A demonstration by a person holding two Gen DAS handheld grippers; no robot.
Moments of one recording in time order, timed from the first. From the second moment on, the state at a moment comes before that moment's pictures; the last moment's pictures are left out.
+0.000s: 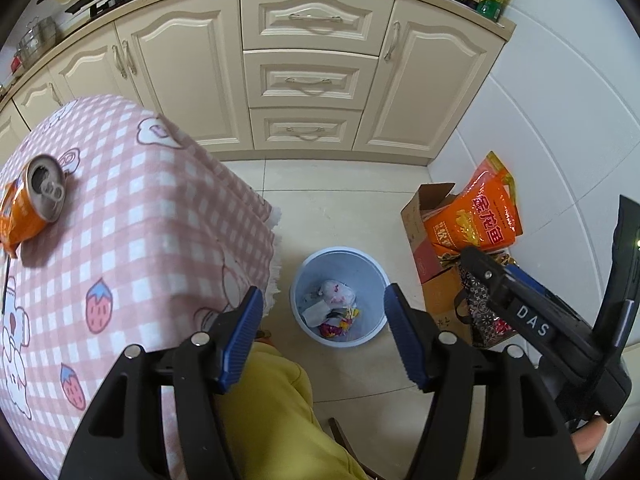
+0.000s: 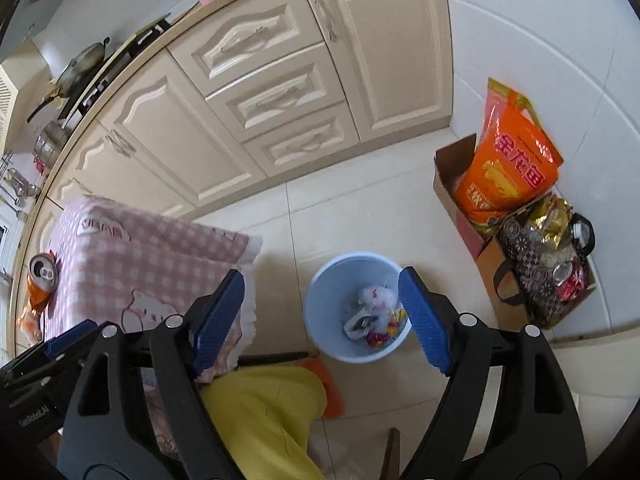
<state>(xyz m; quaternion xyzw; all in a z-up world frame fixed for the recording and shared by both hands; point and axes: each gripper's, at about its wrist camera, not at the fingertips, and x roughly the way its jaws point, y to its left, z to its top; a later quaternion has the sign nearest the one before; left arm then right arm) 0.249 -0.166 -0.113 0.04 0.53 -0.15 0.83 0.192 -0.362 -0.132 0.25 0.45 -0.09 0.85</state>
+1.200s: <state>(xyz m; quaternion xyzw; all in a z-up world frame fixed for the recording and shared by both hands) 0.178 0.021 -0.048 -0.08 0.47 -0.04 0.88 0.179 -0.197 -0.057 0.15 0.43 0.05 0.89</state>
